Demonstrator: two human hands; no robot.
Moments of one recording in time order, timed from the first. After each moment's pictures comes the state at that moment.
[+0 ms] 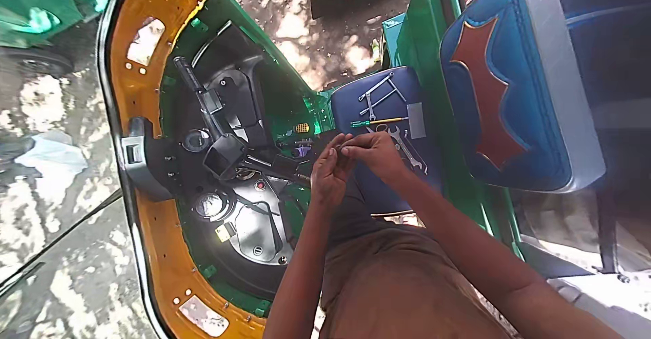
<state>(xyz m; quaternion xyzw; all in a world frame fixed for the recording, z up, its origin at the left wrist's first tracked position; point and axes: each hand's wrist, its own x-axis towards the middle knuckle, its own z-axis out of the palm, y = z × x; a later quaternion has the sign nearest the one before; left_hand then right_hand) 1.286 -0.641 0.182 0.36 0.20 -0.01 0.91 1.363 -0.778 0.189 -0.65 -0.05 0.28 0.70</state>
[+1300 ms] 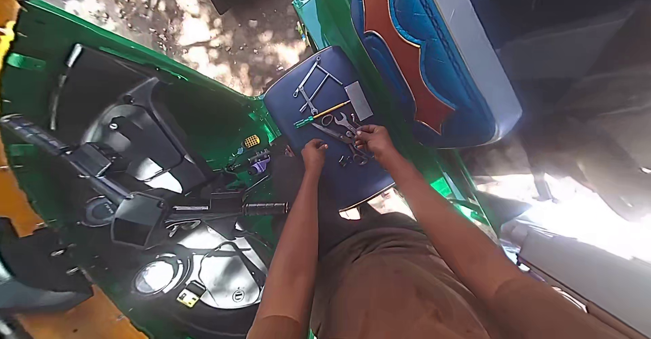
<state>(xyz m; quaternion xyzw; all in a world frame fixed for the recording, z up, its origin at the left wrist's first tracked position) 1.375 -0.703 -0.025 0.82 0.21 -0.27 0.45 1.380 -0.915 0.027 -0.62 0.33 0.21 0.67</state>
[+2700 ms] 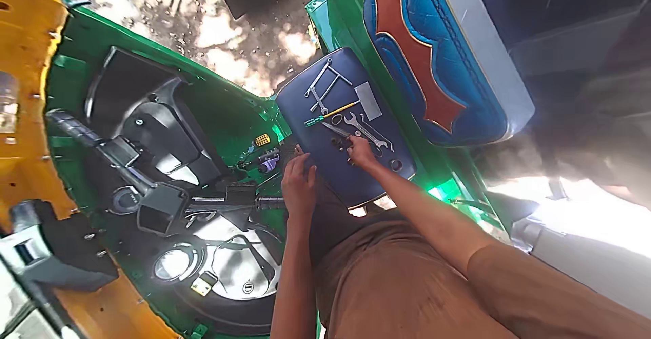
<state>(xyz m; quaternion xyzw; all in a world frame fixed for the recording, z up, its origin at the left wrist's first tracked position) 1.290 -0.646 0.110 0.95 0.03 0.00 0.32 1.360 -0.857 -0.042 -0.89 0.08 0.24 0.38</state>
